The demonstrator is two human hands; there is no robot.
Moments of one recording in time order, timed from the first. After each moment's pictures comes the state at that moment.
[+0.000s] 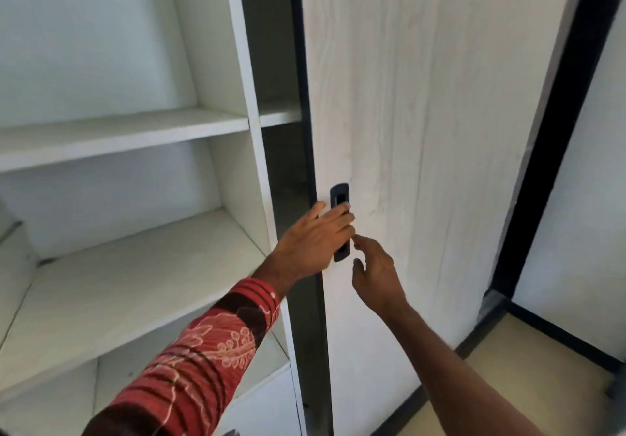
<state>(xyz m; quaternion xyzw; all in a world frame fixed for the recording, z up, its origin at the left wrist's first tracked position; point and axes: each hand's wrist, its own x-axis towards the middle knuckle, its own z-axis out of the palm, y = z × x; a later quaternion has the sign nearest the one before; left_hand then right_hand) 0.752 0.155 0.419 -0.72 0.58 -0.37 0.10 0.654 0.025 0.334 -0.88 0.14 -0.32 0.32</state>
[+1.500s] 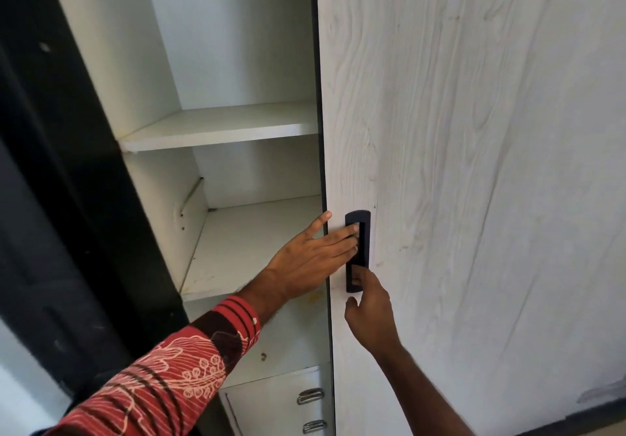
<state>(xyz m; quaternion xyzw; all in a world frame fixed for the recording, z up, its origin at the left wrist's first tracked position) 0.749 0.373 0.420 -0.73 0.46 -0.40 0.31 0.678 0.221 0.322 -0.85 0.03 -0.20 0.48</state>
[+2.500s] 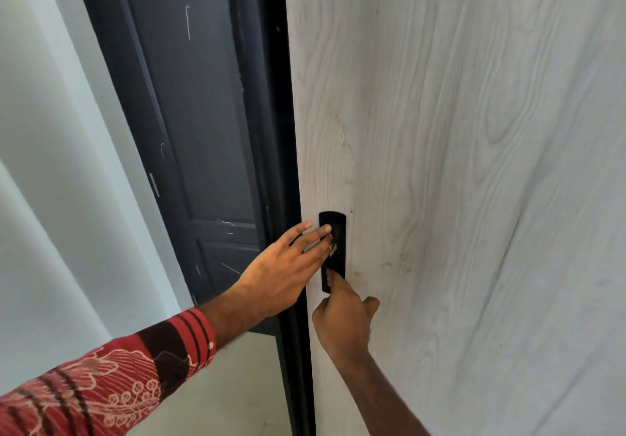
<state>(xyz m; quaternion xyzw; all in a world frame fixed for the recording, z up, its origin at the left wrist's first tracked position) 0.644 0.610 0.416 -0.86 0.20 -0.24 0.40 0.655 0.473 0.337 -0.92 -0.08 -0.15 0.34</state>
